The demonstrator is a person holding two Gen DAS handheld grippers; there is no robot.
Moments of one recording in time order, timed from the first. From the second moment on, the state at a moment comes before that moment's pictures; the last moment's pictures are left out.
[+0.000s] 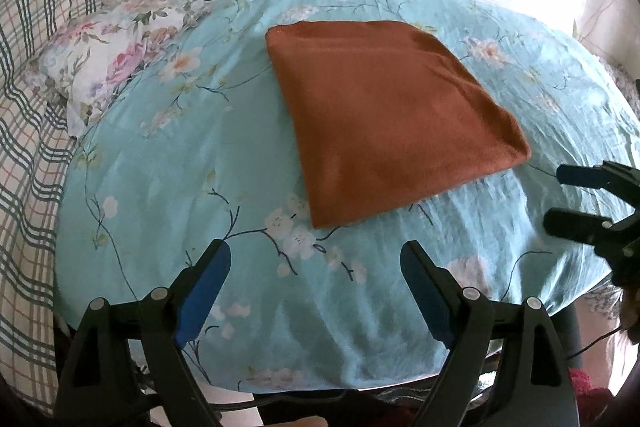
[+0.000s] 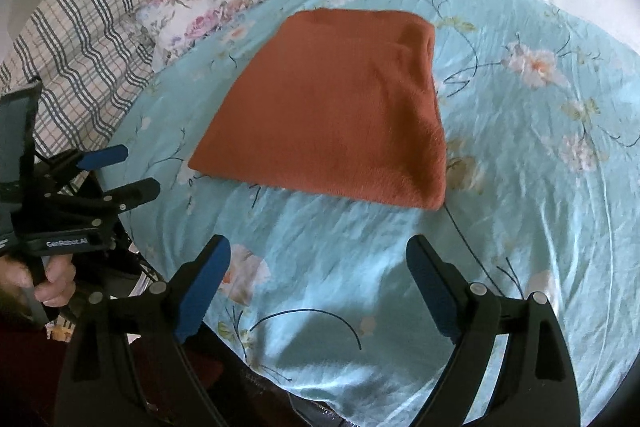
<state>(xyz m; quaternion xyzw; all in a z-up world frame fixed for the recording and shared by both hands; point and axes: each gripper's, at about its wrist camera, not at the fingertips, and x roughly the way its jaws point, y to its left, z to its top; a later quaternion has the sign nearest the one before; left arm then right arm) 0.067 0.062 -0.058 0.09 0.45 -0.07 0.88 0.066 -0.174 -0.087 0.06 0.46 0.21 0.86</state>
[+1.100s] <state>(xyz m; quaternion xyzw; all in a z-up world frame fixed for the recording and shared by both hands) 0.084 0.046 -0.038 0.10 0.43 -0.07 0.90 0.090 -0.167 -0.062 0.05 0.43 0.23 0.87</state>
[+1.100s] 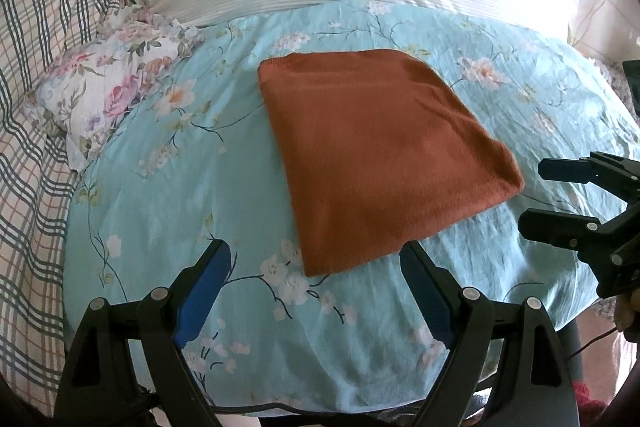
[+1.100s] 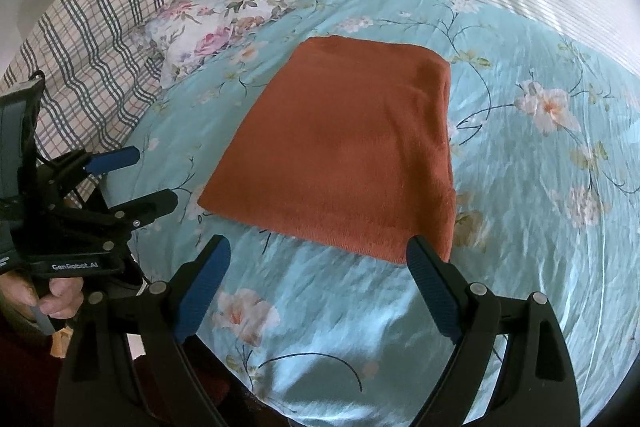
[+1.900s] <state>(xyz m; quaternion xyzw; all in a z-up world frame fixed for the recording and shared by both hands) 0.086 0.046 -0.038 0.09 0.43 -0.07 0.90 0.095 -0.172 -0.068 0.05 0.43 0.22 0.87</state>
